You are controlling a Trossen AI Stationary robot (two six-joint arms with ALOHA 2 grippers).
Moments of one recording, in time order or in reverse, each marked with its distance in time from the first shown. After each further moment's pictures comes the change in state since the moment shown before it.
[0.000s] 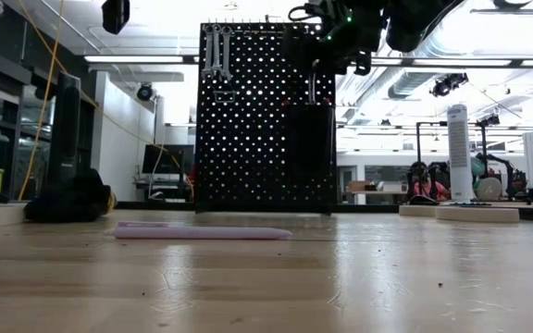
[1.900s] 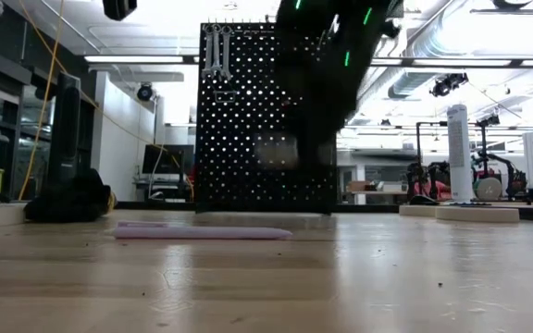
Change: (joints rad) left arm -0.115 0.094 0.000 0.133 0.078 -0.083; right arm 0.224 0.205 0.279 -1.367 -1.031 0.171
